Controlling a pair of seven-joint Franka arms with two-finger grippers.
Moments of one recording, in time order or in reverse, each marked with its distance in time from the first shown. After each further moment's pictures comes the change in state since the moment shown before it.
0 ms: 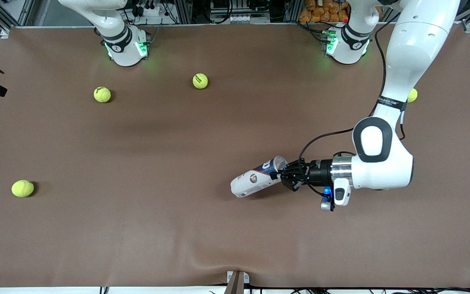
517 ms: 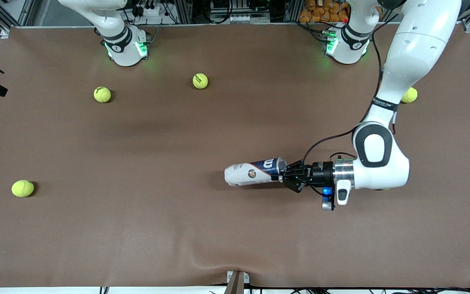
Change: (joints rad) left arm 0.043 0.012 0.001 -0.035 -0.121 0.003 0.055; right arm -0.006 0.000 -0.001 0.000 0.025 0.000 0.000
